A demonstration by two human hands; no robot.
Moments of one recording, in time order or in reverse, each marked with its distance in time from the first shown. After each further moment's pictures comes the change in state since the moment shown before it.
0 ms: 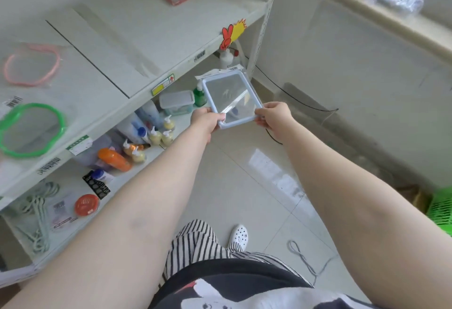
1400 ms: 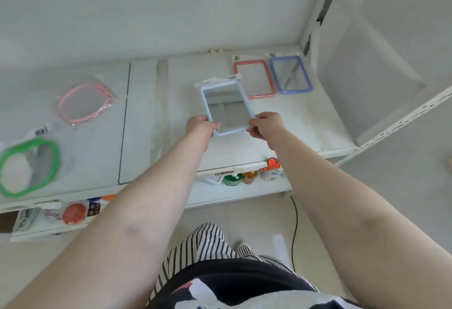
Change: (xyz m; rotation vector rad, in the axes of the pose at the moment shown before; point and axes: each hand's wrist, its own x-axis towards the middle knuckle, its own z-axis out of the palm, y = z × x) left_hand 0.280 0.229 -0.035 -0.249 0.672 -0.055; right_hand 0.335 -0.273 0.191 -0.319 -0.562 -0.137
